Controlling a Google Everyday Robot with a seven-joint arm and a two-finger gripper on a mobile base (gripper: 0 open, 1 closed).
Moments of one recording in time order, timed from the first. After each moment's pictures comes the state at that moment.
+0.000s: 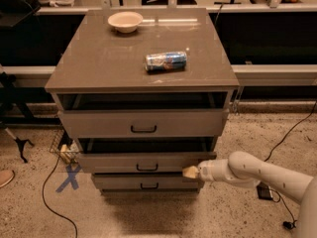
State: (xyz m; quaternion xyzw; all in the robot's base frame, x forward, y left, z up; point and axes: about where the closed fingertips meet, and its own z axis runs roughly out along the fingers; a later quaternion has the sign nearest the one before) arm 0.582 -0.128 0.391 -0.12 0.90 0.35 0.23
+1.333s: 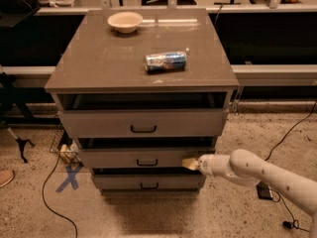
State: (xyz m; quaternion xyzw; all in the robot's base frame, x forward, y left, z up) arm 0.613 -0.125 0.420 -0.10 0.88 0.37 0.29
